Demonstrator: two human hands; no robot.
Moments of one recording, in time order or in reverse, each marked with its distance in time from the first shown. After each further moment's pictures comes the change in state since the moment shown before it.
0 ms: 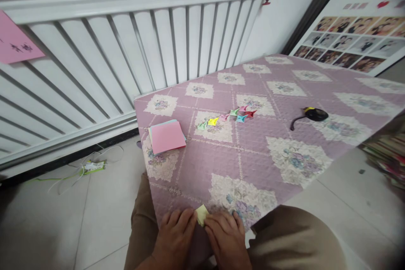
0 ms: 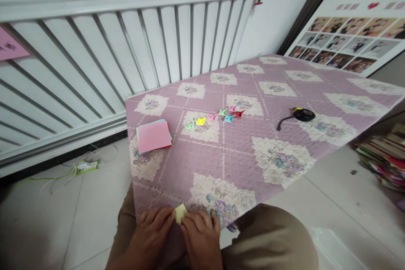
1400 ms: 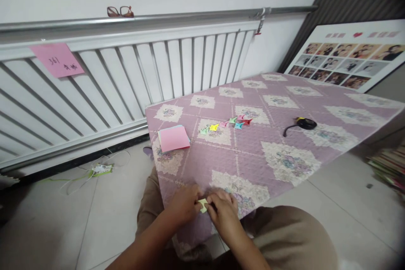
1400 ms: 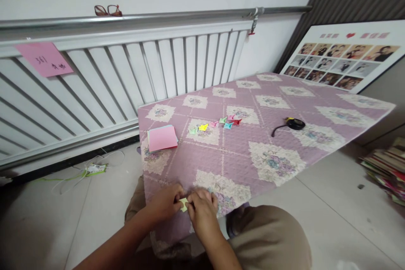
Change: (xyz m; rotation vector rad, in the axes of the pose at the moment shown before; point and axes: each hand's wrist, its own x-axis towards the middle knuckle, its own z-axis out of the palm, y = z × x) left_hand 0.057 -0.006 -0.041 -0.509 -0.181 -0.212; right_hand 0.022 0.000 0.001 0.146 -0.082 0.177
